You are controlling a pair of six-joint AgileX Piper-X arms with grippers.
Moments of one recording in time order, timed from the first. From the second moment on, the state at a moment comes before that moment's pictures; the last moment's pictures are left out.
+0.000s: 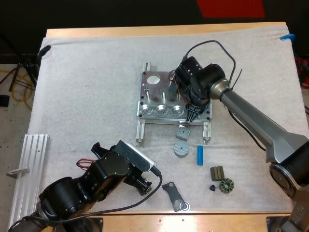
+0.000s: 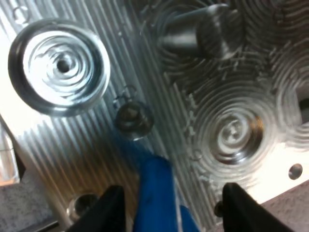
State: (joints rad) left arm -0.93 0.71 -0.79 0.96 -0.27 -1.93; right arm 0.63 1.93 -1.63 1.11 0.20 -2.45
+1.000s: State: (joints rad) left arm -0.93 0.71 -0.79 0.97 -0.27 -1.93; right arm 0.62 1.83 -1.62 1.01 0.23 -2.45
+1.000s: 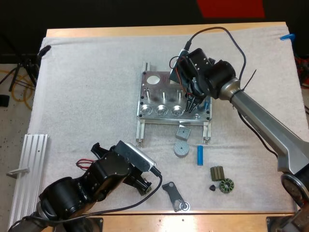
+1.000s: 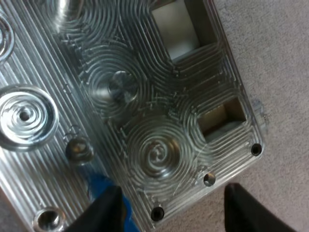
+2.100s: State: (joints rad) left arm -0.93 0.71 -0.79 0.97 -0.27 -1.93; right arm 0.62 1.84 -1.59 1.03 0.24 -2.42
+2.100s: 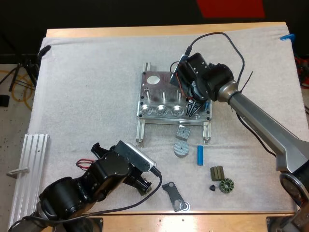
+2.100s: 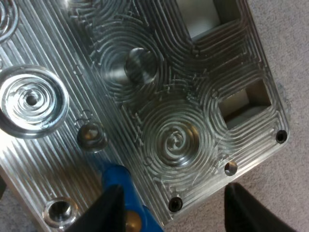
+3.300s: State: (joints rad) left arm -0.93 0.71 -0.79 0.97 -0.27 -1.93; right arm 0.62 1.84 -1.59 1.11 0.18 -2.29
